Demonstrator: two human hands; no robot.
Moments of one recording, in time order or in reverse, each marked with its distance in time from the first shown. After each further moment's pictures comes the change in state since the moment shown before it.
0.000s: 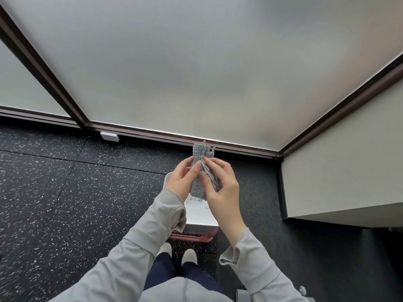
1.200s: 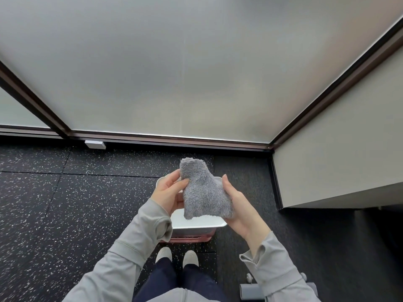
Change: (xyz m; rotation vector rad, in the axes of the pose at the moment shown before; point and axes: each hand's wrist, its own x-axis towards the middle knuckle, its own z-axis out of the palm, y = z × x) left_hand 0.017 -0.006 -0.009 -0.168 -0.255 -0.140; right_hand 0.010 0.030 -0.045 0.784 -0.149 0.976
